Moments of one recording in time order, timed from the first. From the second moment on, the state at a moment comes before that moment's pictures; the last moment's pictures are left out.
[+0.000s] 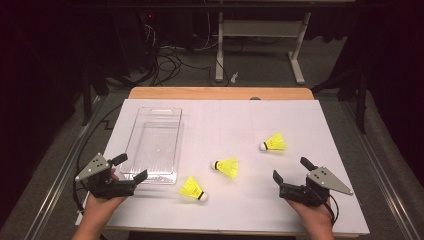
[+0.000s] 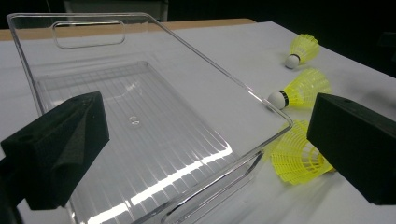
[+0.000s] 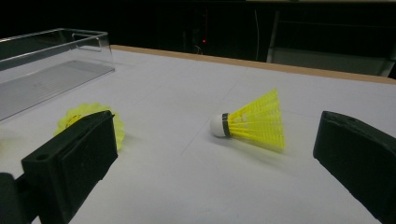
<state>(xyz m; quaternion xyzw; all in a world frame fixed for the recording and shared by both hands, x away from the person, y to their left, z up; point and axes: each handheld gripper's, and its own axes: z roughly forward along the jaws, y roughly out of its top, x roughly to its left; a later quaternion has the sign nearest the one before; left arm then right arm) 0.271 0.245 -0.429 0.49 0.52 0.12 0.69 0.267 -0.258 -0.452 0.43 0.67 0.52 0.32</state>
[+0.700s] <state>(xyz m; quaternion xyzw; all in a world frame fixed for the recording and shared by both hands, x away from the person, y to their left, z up) 0.272 0.243 -0.428 0.50 0.51 0.12 0.69 0.263 -0.260 -0.451 0.43 0.67 0.52 0.32</state>
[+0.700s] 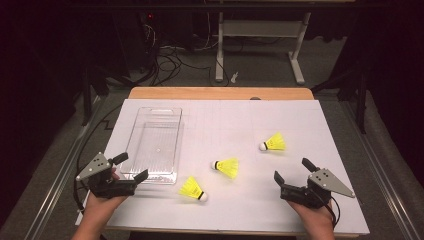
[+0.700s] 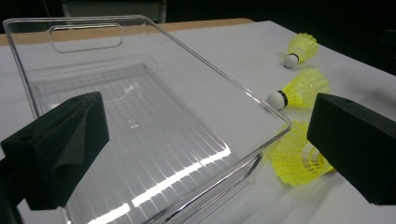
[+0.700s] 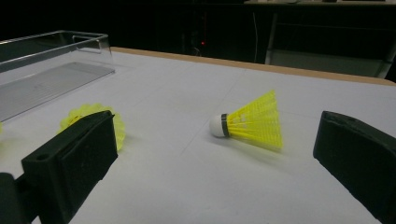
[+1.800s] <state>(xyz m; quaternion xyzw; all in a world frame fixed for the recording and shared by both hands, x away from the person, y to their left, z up) 0.272 0.302 -0.425 0.46 0.54 0.17 0.69 0.266 -0.259 -0.453 0.43 0.67 0.52 0.32</state>
